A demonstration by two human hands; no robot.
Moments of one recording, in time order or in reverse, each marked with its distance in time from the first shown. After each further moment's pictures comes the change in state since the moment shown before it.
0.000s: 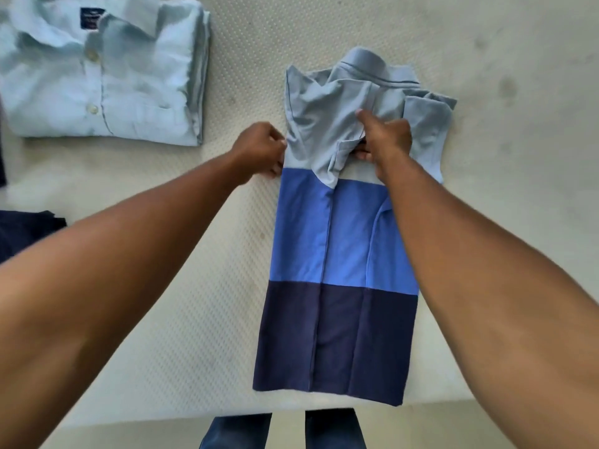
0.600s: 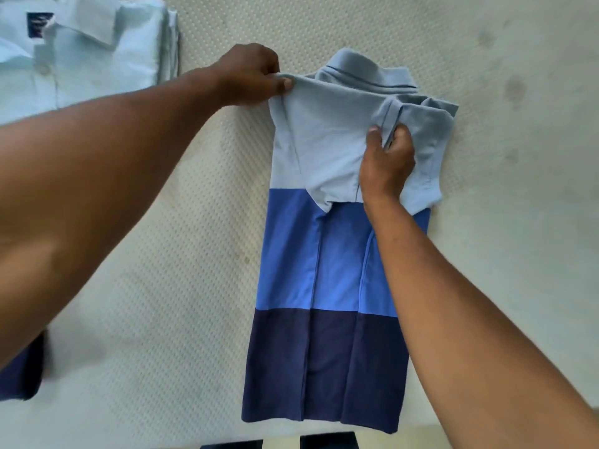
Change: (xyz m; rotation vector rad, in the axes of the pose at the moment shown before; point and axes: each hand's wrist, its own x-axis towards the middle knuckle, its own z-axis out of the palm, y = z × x) left_hand 0.102 0.089 -0.044 0.725 -0.015 0.367; right_hand 0.008 0.024 0.000 -0.084 0.292 -0.356
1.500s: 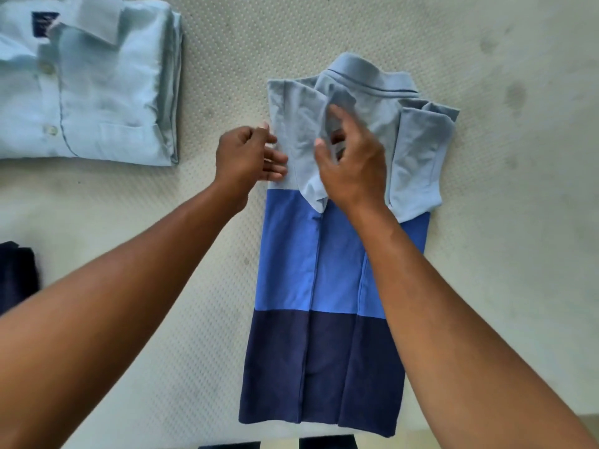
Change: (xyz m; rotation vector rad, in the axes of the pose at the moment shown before) left_hand -0.098 0.017 0.088 -1.220 0.278 -0.465; right_hand -0.033 -0.029 0.005 -0.267 -0.262 -0.488
